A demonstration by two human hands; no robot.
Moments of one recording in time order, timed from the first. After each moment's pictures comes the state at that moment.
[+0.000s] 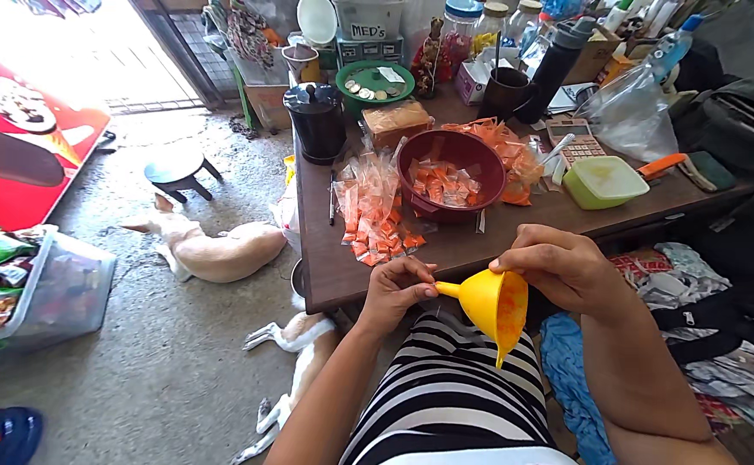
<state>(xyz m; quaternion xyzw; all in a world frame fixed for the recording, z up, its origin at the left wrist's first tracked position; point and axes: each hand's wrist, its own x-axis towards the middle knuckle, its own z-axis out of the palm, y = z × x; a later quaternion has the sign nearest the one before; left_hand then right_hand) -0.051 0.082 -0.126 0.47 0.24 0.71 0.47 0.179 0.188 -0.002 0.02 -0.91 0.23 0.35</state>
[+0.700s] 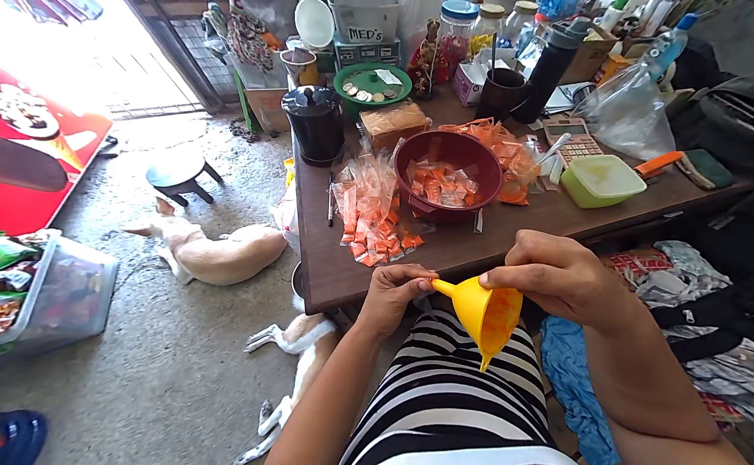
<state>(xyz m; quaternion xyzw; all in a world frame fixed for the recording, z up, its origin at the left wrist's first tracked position) -0.049 0.078 -0.124 0.44 0.25 0.69 0.52 0.178 0.175 0.005 0.03 -0.92 0.16 0.35</state>
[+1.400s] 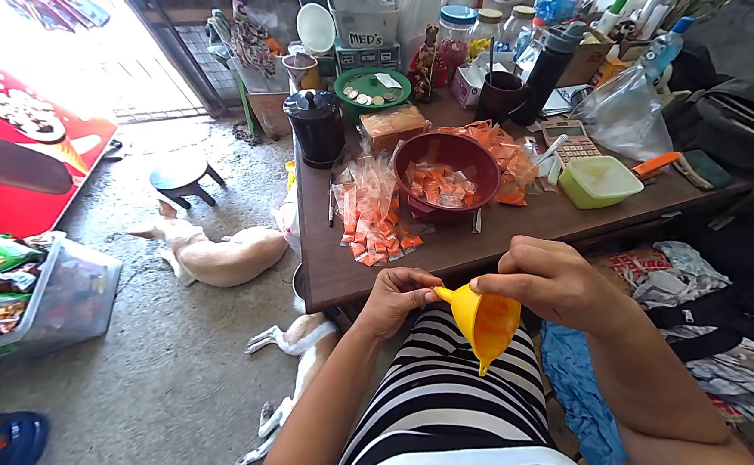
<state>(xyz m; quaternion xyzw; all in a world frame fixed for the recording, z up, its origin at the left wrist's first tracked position) -0.048 0.073 -0.120 0.41 0.23 0.65 0.59 0.179 0.167 0.005 0.02 -0.94 0.10 0.34</state>
